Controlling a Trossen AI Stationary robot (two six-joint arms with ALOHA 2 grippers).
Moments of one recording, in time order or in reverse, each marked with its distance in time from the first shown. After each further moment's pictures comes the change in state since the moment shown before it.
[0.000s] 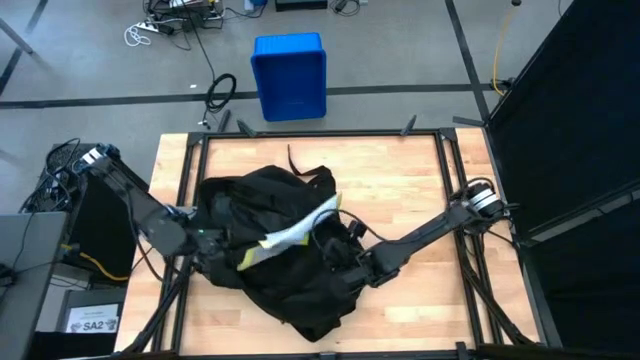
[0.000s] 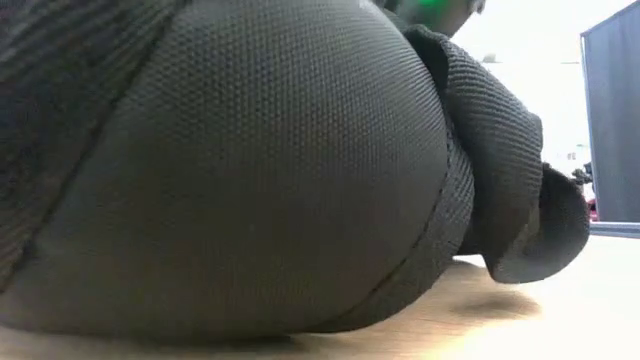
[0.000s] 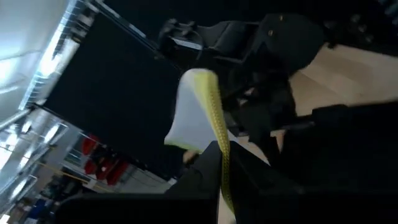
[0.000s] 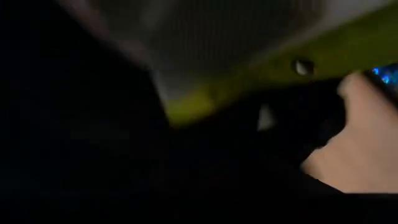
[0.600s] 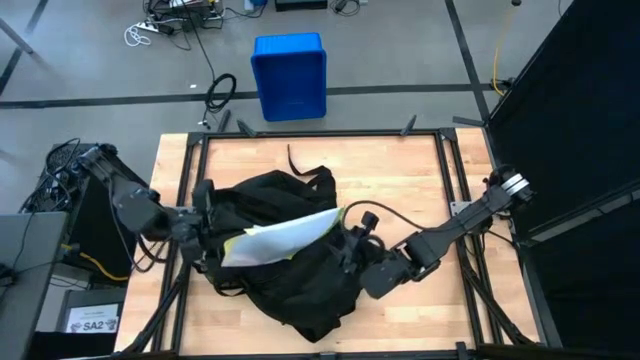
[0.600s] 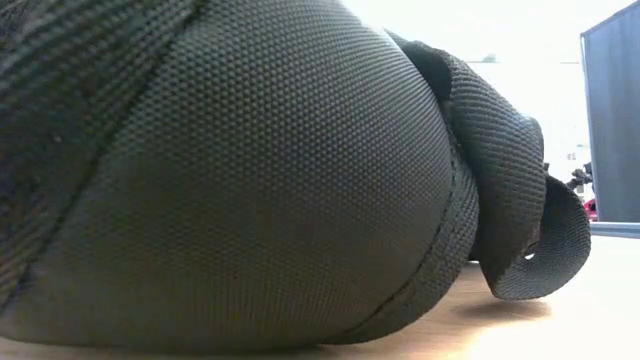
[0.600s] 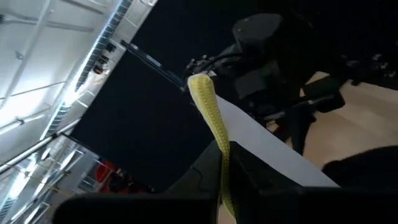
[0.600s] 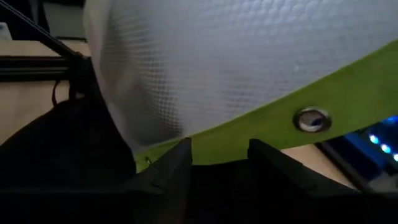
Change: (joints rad) left arm 0.016 -0.024 0.210 -0.078 0.071 0.137; right arm 0.075 -0.244 0.000 0.174 0.105 -0.335
